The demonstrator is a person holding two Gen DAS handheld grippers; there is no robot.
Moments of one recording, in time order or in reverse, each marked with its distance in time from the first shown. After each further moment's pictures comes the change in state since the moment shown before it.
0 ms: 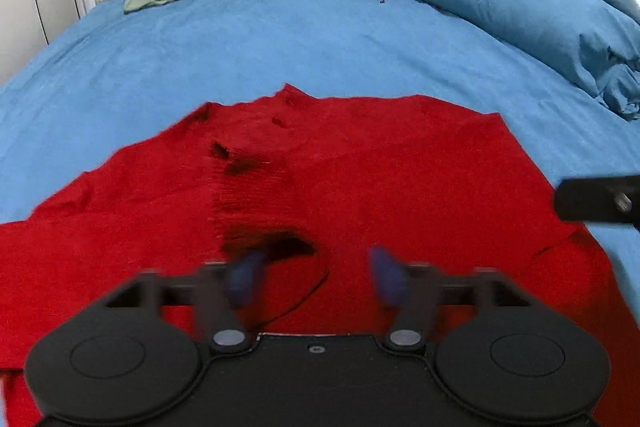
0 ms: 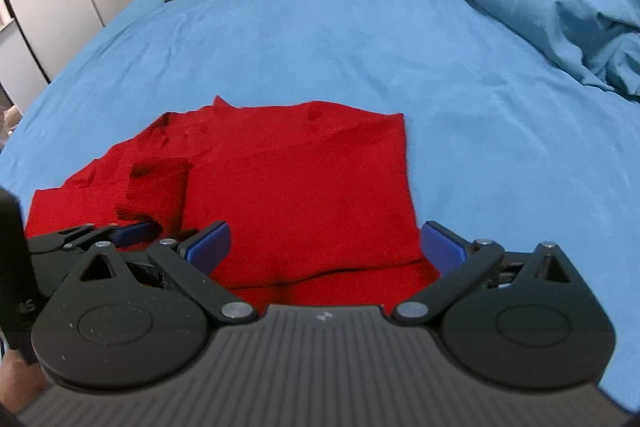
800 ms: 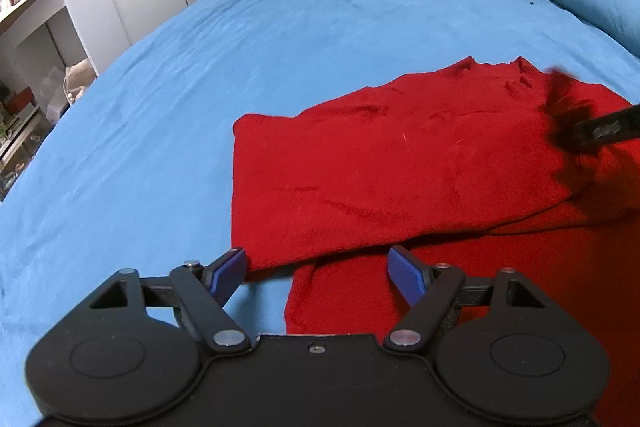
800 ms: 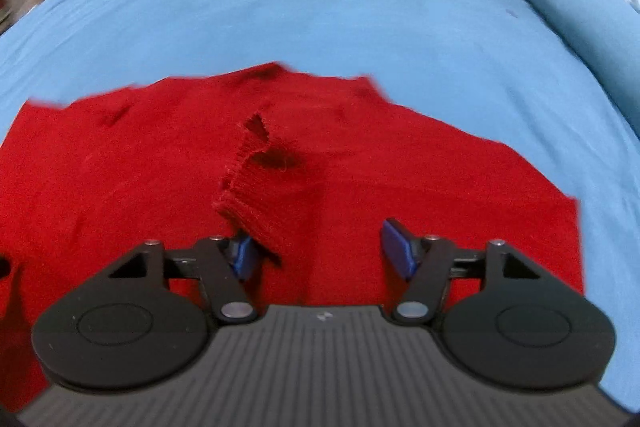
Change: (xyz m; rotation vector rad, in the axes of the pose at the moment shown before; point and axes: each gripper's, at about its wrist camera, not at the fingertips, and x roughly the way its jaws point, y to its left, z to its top) left arm -0.063 0.153 -0.072 -0.140 0.055 0.313; right arm 0.105 0.144 0.005 -0.313 0.048 -0.034
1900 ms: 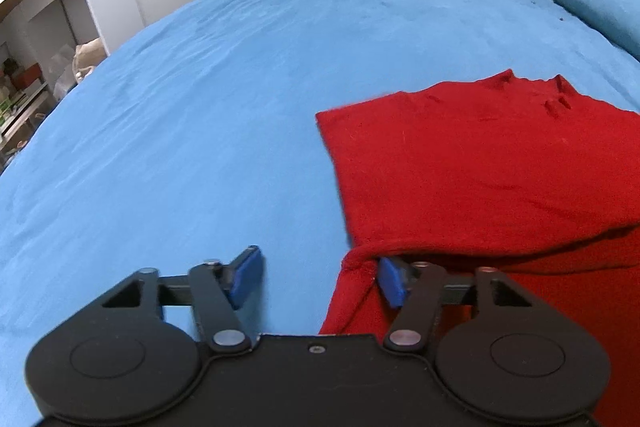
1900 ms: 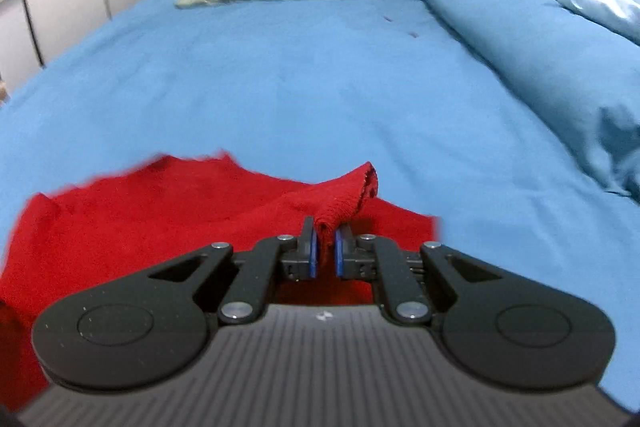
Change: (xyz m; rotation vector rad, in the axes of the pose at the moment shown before) left arm 0.027 0.016 0.006 -0.065 0.005 0.013; right arm -0.059 -0.117 0.001 0.154 -0.113 -0.082
